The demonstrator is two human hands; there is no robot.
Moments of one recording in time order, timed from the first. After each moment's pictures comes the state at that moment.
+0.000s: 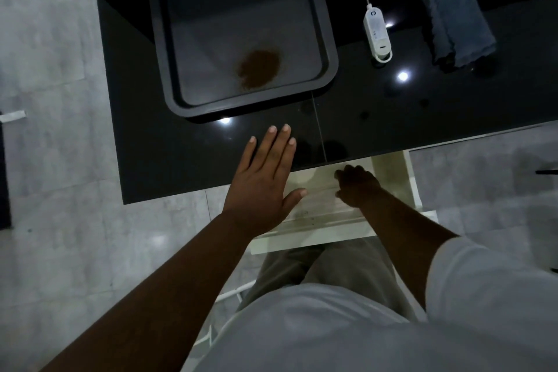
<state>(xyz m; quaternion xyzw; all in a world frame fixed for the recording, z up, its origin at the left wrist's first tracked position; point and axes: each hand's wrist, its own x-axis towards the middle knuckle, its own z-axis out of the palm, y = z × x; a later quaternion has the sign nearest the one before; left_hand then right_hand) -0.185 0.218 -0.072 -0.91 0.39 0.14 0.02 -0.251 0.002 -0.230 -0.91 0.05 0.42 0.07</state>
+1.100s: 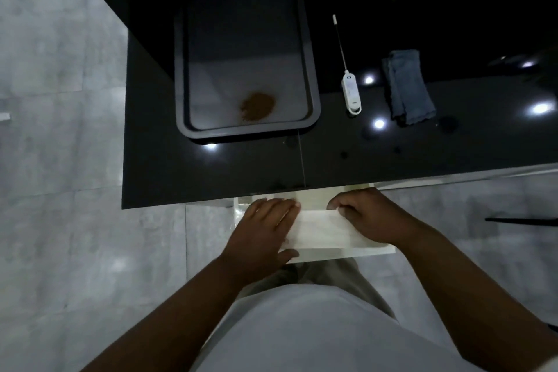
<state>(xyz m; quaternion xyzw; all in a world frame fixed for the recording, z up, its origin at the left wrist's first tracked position) -0.244 0.216 -0.042 -0.89 0.39 0.21 -0.11 -0.267 -0.040 -0.031 -0.90 0.01 0.28 0.33</state>
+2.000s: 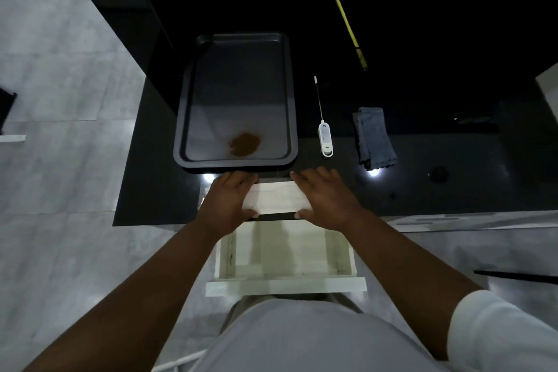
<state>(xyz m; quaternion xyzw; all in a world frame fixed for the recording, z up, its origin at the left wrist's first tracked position) -0.153 0.195 -0.026 -0.95 0.27 0.11 -0.12 -0.195 -0.053 -0.022 -0.98 -0.16 0.09 0.04</state>
